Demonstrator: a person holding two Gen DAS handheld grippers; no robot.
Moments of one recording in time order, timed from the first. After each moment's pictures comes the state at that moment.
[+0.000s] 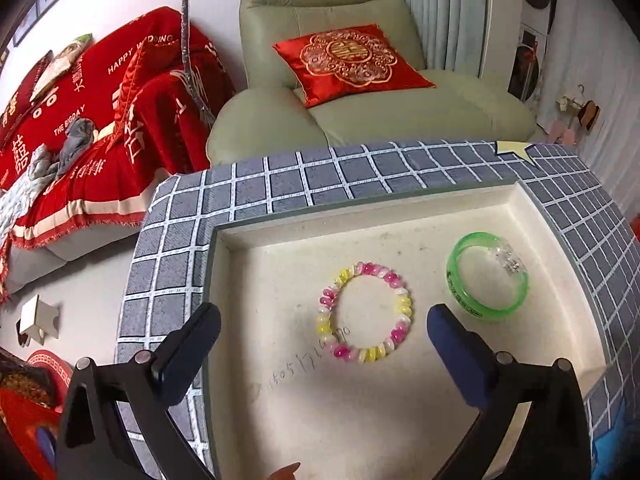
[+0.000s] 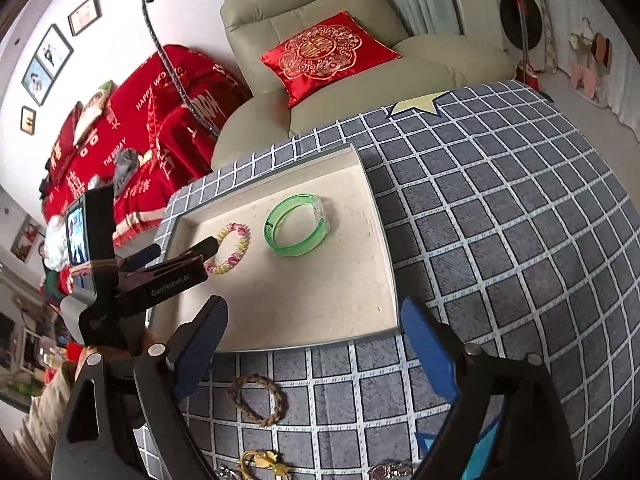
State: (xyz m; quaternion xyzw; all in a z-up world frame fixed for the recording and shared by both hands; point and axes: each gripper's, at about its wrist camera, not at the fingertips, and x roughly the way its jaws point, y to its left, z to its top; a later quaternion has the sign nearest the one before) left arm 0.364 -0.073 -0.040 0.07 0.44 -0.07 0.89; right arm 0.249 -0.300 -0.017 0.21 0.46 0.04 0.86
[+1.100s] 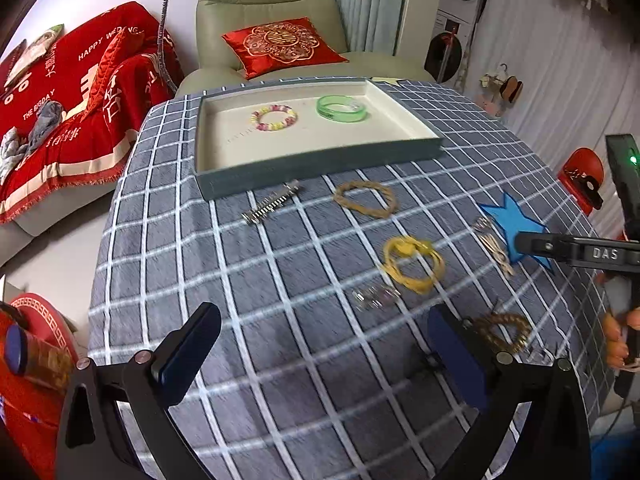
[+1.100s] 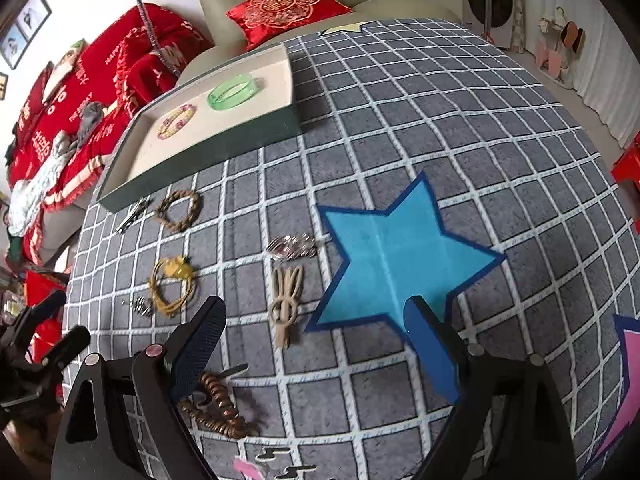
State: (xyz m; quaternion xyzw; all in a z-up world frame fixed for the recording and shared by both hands) left arm 0.103 -0.034 -0.038 0.05 0.45 -0.19 0.87; right arm 0.100 -0.310 -0.067 0.16 0.53 0.00 0.83
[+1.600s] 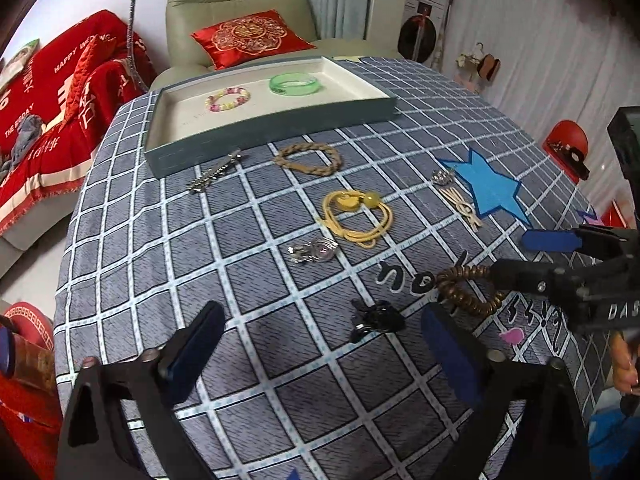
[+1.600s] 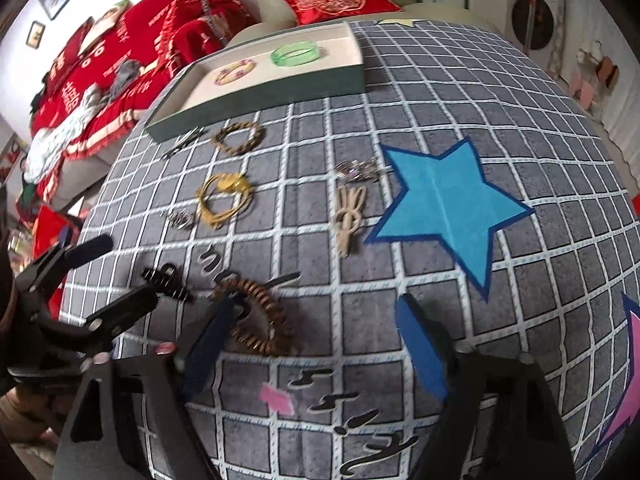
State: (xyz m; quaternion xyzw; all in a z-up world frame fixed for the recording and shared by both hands) left arm 0.072 -0.066 -0.059 0.08 0.46 -0.22 0.86; right arm 0.050 -0.266 -0.067 0.10 0.54 0.06 0.84
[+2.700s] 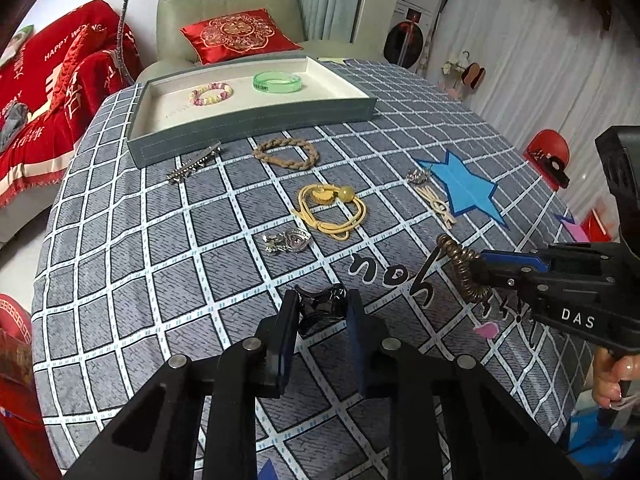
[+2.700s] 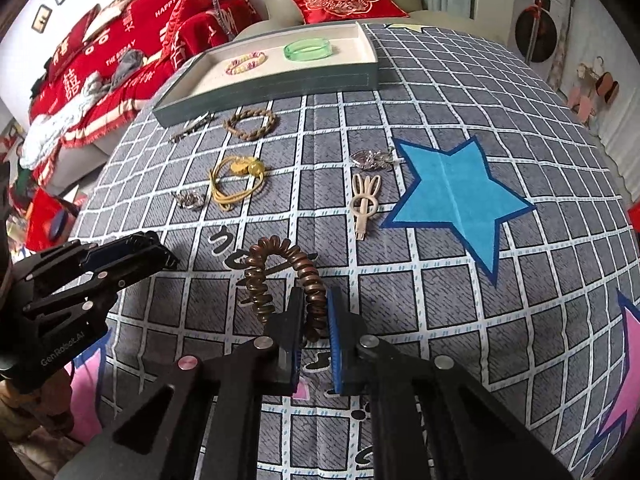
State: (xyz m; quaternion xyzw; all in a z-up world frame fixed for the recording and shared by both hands) left arm 0.064 -0.060 -0.058 0.05 0.45 -0.26 0.85; right arm 0.040 -0.251 -0.065 0.08 0.53 0.05 0.84
